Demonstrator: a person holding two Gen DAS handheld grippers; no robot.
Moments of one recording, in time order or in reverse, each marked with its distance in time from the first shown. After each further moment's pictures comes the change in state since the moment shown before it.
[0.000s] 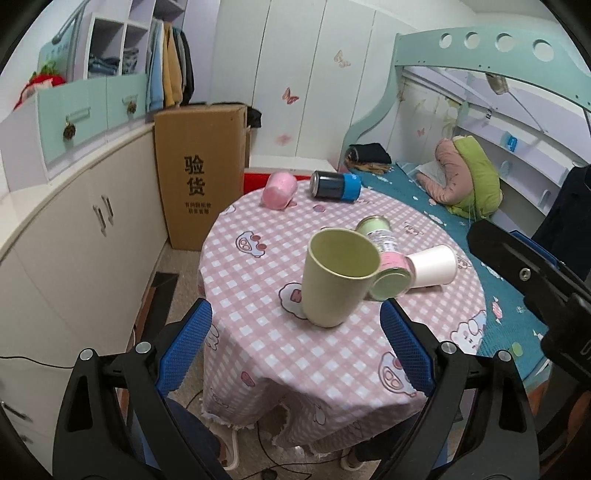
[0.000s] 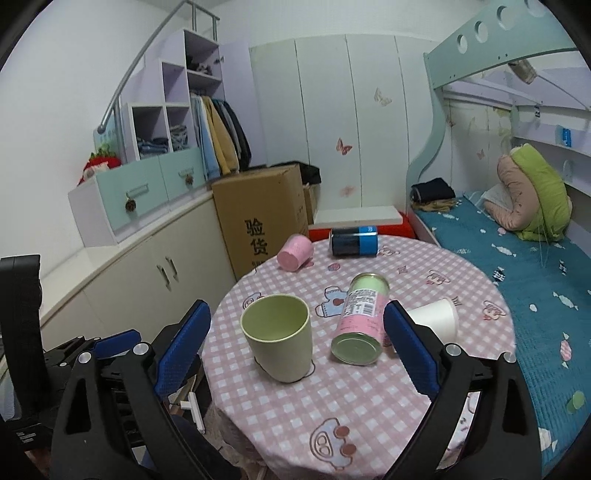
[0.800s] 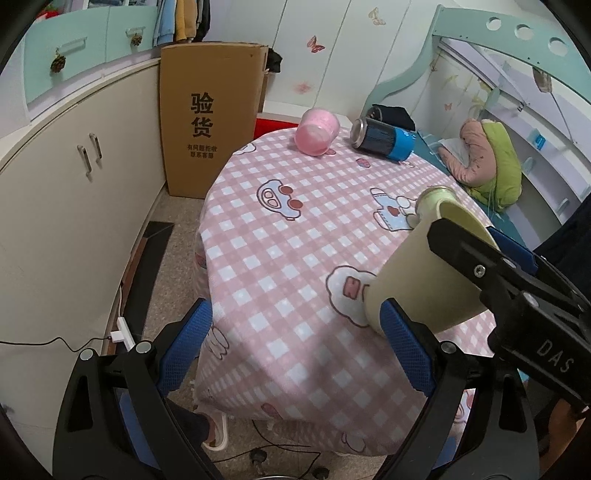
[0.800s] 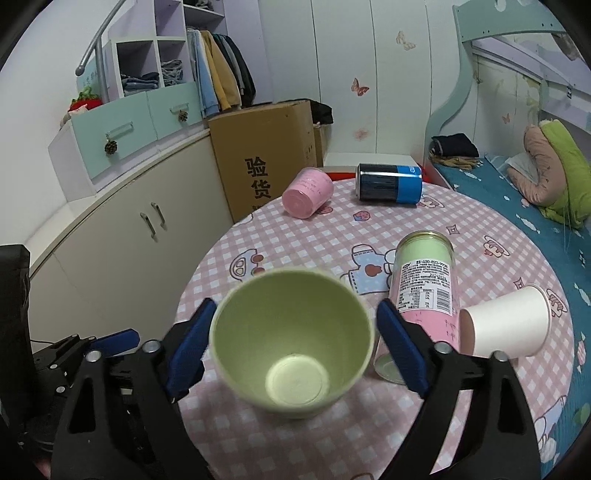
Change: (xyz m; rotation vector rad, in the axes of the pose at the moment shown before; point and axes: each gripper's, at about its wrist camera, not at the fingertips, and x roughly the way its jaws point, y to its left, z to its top) left arm 0.113 0.063 -0.003 -0.110 0.203 -0.017; right arm 0.155 0.017 -0.019 -0.041 0.239 0.016
